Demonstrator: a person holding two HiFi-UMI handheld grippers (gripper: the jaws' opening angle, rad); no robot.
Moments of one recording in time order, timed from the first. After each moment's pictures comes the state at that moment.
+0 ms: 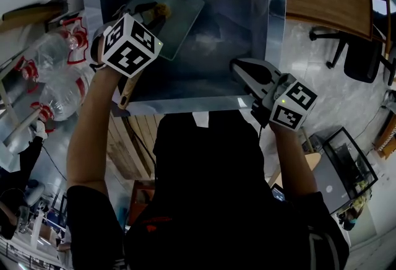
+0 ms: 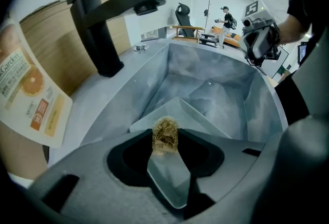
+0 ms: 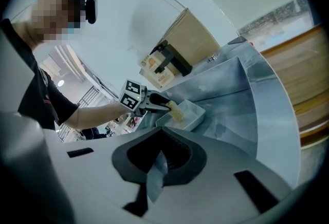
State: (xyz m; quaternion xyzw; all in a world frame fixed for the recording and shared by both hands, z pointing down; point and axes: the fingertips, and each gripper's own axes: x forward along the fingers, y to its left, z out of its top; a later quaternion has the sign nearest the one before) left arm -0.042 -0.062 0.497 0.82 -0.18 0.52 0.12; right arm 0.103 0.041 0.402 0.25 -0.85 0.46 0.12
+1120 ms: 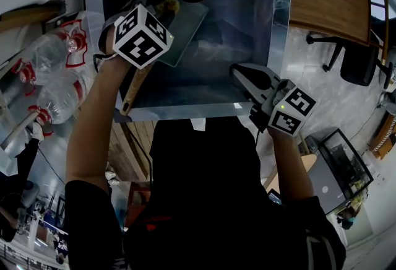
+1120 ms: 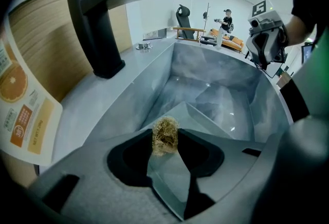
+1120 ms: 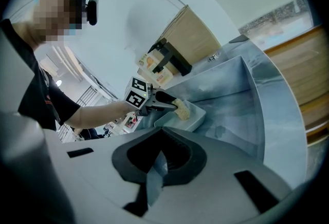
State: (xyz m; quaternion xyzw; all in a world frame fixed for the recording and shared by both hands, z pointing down) left arm -0.030 -0.089 0.512 0.83 -0.17 0.51 0.12; right arm 0.091 0.032 0.405 0.25 -0.84 0.46 0.13
